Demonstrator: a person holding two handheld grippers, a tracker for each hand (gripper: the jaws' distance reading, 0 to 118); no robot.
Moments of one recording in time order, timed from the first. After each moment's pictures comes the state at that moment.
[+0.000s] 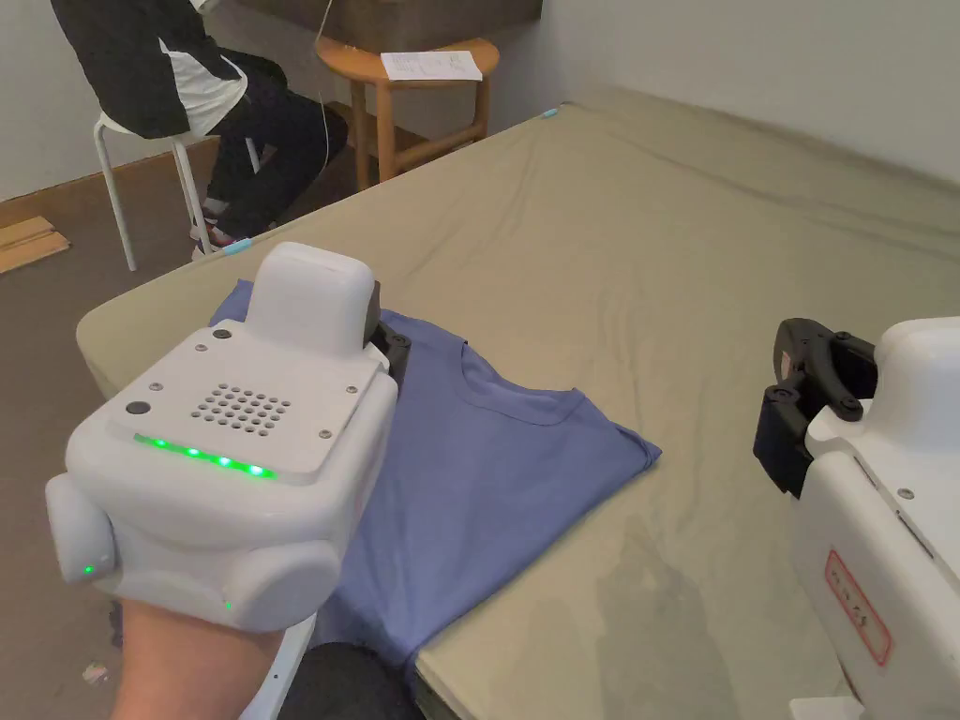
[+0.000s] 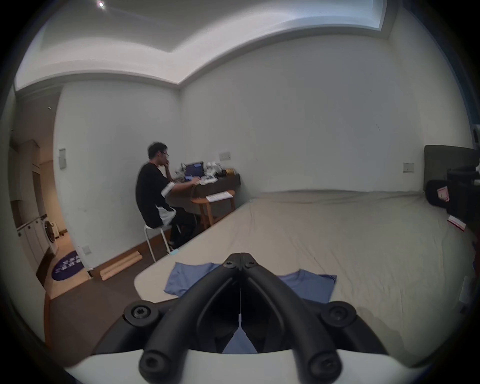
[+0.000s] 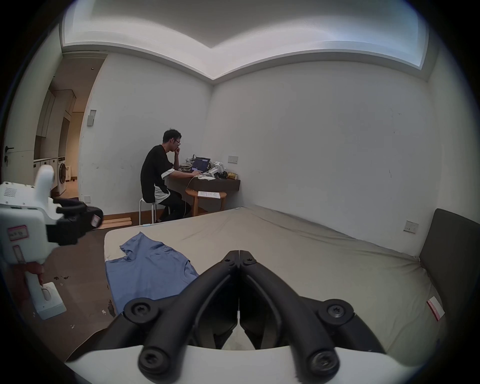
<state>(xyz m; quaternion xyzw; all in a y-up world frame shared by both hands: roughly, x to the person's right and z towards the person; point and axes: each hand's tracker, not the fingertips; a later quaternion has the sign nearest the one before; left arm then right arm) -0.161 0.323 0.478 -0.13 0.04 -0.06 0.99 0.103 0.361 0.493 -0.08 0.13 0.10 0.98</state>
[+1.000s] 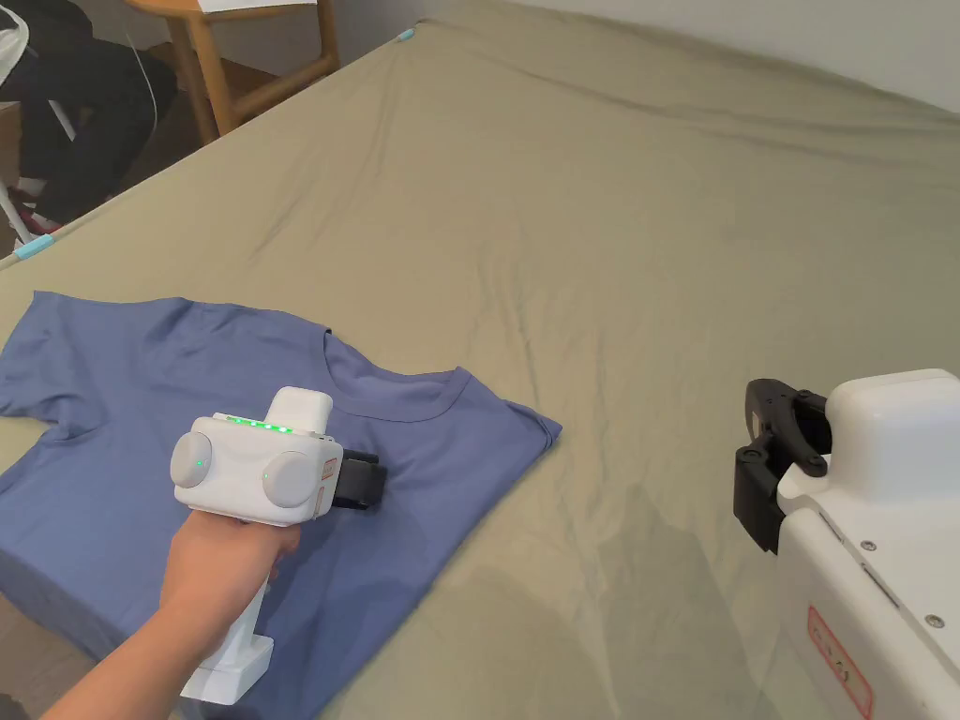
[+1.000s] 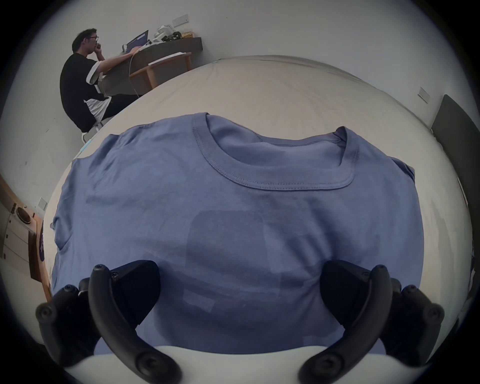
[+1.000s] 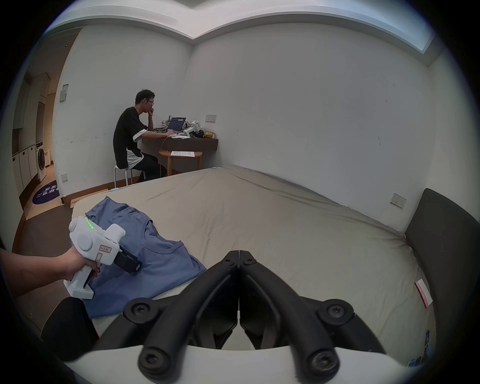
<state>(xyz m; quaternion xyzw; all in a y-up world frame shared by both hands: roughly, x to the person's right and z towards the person) -0.166 0.086 0.234 -0.48 -0.03 -0.05 0.88 0.155 0.305 0.420 -0.19 0.06 0.11 0.97</state>
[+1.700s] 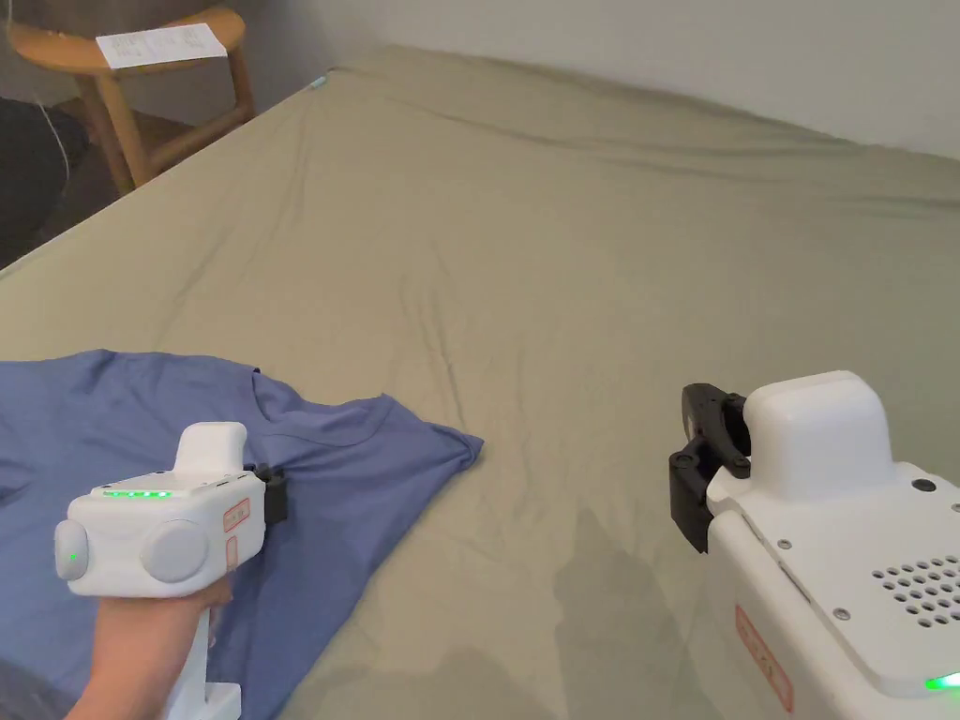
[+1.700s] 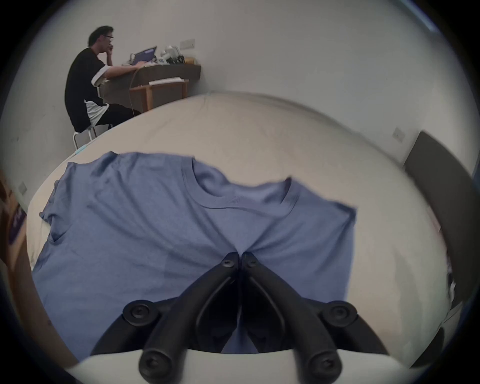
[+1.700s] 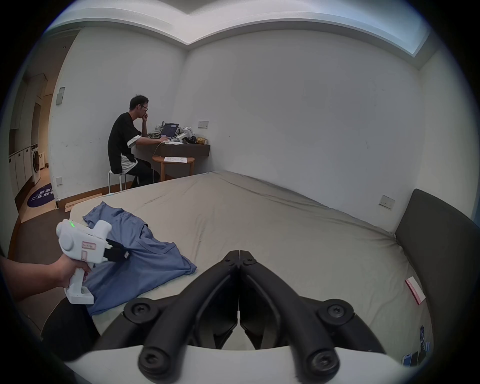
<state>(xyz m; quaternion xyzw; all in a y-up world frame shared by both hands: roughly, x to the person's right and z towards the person) -0.172 0.119 0.281 -0.37 -0.08 0.06 0.92 0.172 0.324 0.458 -0.17 0.03 0.11 0.98</state>
